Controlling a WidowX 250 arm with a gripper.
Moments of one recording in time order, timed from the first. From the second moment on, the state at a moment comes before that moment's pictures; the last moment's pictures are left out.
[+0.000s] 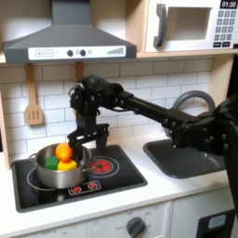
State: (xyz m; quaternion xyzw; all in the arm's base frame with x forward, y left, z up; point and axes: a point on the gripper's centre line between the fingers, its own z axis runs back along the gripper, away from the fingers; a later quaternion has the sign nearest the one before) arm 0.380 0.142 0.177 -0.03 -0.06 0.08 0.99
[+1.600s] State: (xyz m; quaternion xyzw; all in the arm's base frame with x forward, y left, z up) arm 0.376 0.120 0.158 -0.04 -0.04 0.06 1.00
